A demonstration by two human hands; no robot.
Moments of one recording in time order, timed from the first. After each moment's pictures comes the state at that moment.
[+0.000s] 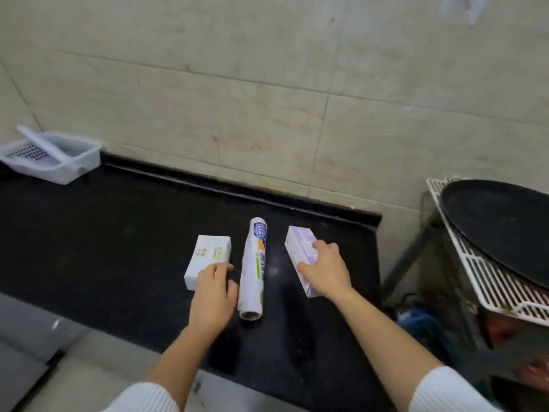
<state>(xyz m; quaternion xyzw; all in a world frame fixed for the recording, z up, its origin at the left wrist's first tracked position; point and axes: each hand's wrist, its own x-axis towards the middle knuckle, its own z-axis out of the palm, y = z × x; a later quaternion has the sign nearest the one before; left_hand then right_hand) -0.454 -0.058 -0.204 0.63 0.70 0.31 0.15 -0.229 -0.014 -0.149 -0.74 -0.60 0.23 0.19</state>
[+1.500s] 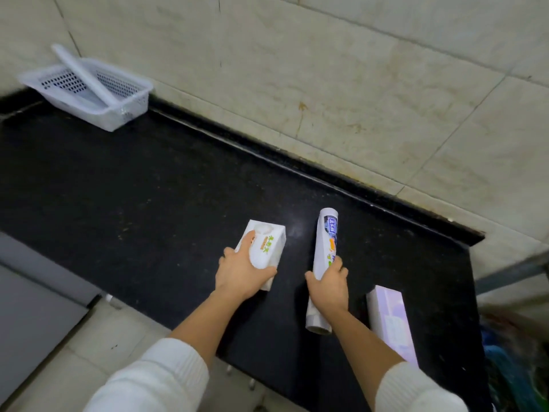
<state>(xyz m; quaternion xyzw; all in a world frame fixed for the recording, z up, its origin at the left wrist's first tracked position) -0.610 0.051 -0.245 0.51 0.77 0.19 0.34 -0.421 0.060 -0.260 -0.80 -0.53 0.26 0.15</state>
